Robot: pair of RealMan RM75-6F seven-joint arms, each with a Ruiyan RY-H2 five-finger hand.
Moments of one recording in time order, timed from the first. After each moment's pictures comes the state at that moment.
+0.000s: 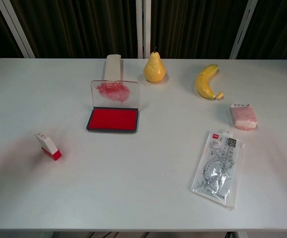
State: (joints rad) left arm -0.28 -1.30 0.04 -1.46 1.80 1.37 0.05; right arm 0.06 -1.14 0.03 -1.54 -1.56 1.50 0.00
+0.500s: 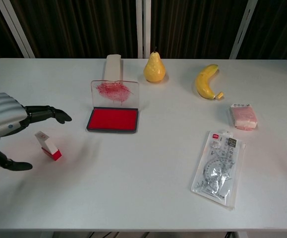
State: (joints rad) left arm -0.42 -1.55 0.06 -1.24 1.86 1.25 0.10; right arm 0.04 -1.14 0.03 -1.51 -1.55 1.53 0.05
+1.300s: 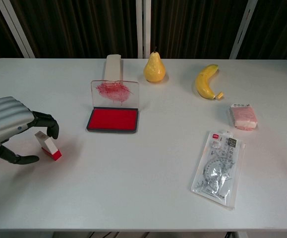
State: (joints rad) left arm -0.45 -1.65 0.09 -1.04 1.82 1.29 0.03; right arm 0.03 -1.15 0.05 -1.50 -1.54 1.54 0.05
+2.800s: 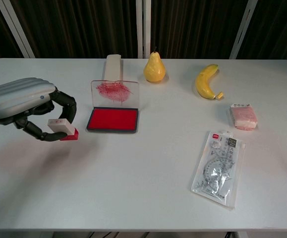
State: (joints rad) left arm -0.60 -1.58 0.02 -1.24 1.69 1.13 -0.13; right arm 0.03 -1.14 0.04 -1.52 -1.54 1.52 0.04
